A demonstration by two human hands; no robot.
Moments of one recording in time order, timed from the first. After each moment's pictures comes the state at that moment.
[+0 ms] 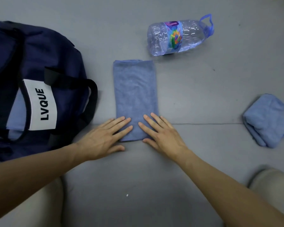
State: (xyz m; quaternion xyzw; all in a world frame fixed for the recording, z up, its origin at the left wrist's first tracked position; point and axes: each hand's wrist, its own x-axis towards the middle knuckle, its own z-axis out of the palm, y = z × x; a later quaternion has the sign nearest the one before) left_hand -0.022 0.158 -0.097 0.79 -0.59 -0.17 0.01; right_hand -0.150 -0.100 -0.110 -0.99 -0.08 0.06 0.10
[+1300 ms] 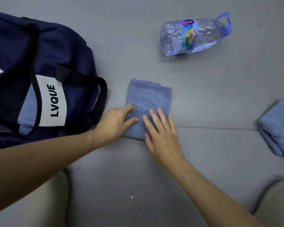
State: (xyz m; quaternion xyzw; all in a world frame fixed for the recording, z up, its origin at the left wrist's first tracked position) left_hand -0.003 0.108 -0.067 0.91 -0.27 -0.25 0.20; right_hand -0.142 -0.053 -0.088 -0.99 0.04 0.01 0.15
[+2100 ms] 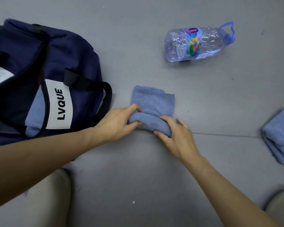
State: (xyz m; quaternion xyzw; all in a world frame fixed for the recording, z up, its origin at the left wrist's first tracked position) left_hand 0.014 0.111 -0.056 0.88 -0.35 -0.23 0.22; right_hand -0.124 -0.091 -0.066 -0.94 0.15 0.06 0.31
